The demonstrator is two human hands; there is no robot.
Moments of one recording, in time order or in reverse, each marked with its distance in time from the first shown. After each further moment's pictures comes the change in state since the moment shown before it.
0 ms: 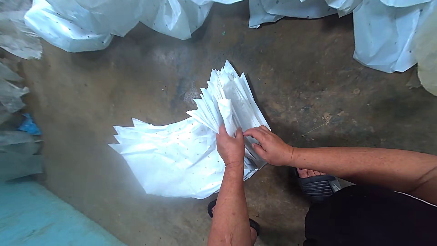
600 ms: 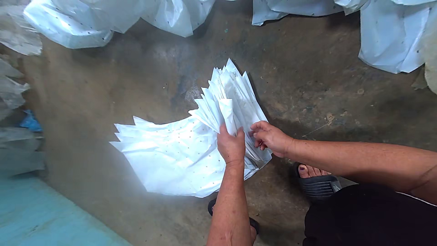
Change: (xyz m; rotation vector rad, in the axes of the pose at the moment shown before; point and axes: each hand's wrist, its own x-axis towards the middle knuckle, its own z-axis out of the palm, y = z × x) left_hand 0.003 0.003 -0.002 0.016 -0.029 -0.043; right_hand 0.021 -0.014 -0.009 0.662 -0.029 0.699
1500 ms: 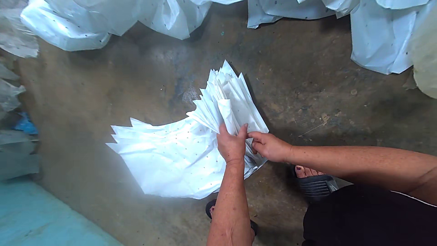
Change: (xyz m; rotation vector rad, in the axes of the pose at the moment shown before) left_hand -0.002 0.001 0.010 -0.022 0.007 0.011; right_hand -0.010 0.006 -0.008 -0.468 -0.168 -0.128
